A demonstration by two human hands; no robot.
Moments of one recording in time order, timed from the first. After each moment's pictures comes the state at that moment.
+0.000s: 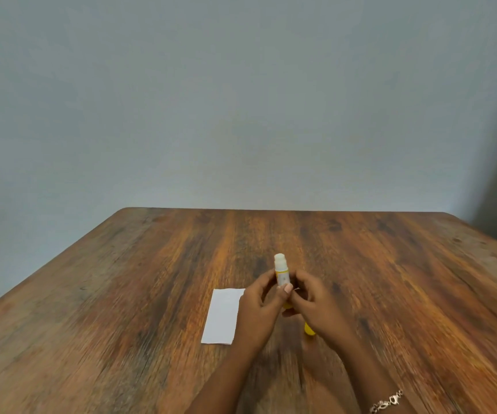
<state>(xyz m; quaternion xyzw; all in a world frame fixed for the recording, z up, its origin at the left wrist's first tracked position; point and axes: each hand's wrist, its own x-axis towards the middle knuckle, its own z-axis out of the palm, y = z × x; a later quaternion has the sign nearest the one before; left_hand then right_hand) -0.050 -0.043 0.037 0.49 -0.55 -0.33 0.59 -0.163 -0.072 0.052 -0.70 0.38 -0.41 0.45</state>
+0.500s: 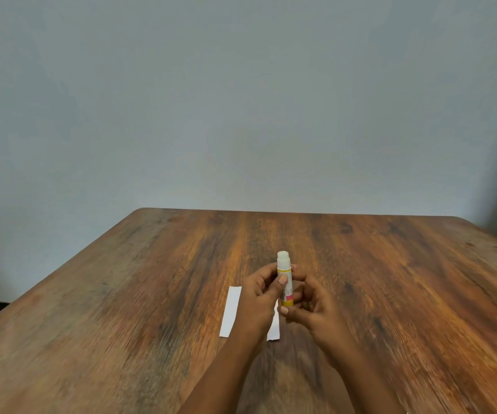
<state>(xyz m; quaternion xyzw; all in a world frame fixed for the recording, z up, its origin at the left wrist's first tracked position) -0.028 -0.021 0.059 0.40 -0.51 -0.42 0.63 -0.140 -0.031 0.056 -0.63 0.33 -0.48 0.52</state>
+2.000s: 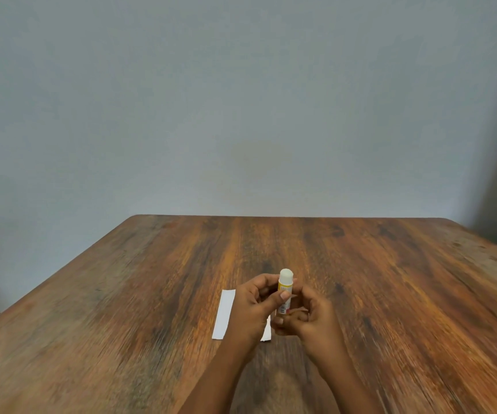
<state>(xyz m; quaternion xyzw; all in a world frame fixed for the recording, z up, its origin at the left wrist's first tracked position) -0.031 -0.014 0.054 0.37 -0.52 -0.45 0.62 -0.145 -0.015 0.050 -0.59 0.36 -0.52 0.50</state>
